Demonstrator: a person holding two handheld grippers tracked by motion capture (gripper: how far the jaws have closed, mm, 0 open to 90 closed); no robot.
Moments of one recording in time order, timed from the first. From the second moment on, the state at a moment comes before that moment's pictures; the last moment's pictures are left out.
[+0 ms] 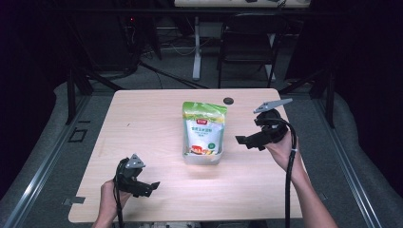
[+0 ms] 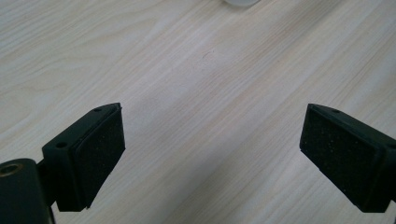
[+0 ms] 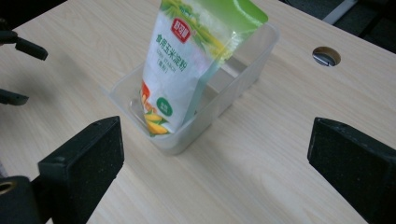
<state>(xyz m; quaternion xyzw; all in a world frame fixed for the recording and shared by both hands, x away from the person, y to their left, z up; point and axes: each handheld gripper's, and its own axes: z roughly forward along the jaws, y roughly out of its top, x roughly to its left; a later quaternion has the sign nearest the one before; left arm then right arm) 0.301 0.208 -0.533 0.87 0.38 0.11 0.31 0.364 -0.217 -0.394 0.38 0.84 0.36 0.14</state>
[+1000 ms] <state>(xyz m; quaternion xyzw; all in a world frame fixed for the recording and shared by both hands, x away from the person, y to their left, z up) 0.300 0.208 -0.533 0.87 0.38 0.11 0.31 0.309 -0.277 -0.491 0.45 0.85 0.27 0.11</state>
